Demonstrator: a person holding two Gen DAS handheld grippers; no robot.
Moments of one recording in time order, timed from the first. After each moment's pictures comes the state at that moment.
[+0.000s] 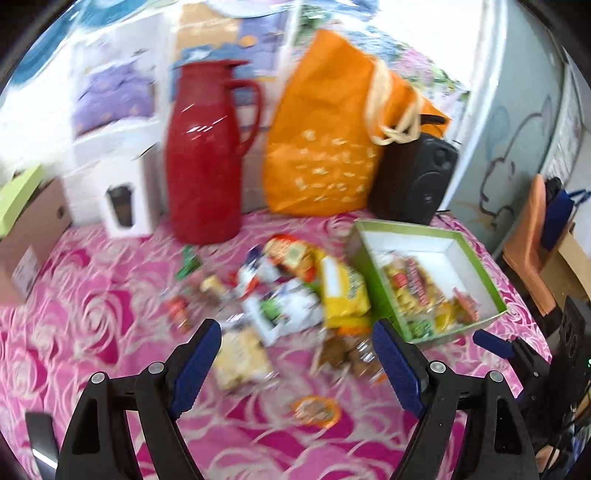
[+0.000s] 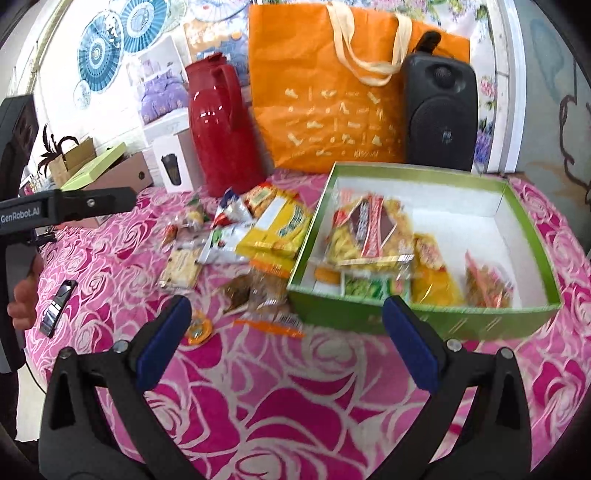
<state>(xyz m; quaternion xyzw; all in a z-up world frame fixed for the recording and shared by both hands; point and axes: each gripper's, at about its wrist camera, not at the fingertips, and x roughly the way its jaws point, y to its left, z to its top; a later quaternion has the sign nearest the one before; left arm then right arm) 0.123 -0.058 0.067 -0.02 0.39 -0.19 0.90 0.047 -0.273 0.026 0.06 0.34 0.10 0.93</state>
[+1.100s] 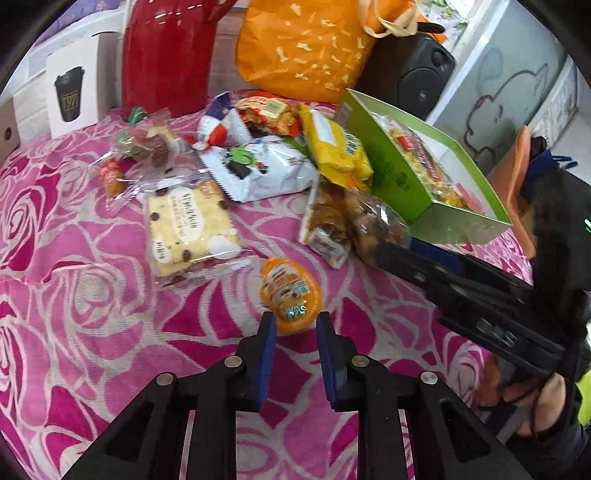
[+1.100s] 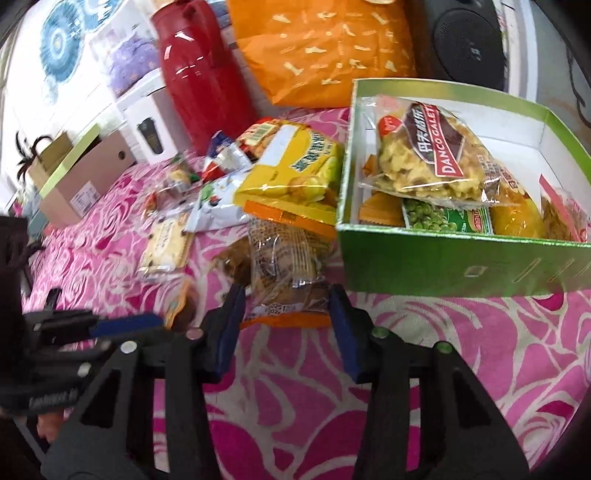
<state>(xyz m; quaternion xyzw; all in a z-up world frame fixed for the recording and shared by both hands) 0.114 -0.066 -0.044 -0.02 0.50 -0.26 0.83 0.089 -0.237 -0.032 0.11 0.41 0.10 0.90</state>
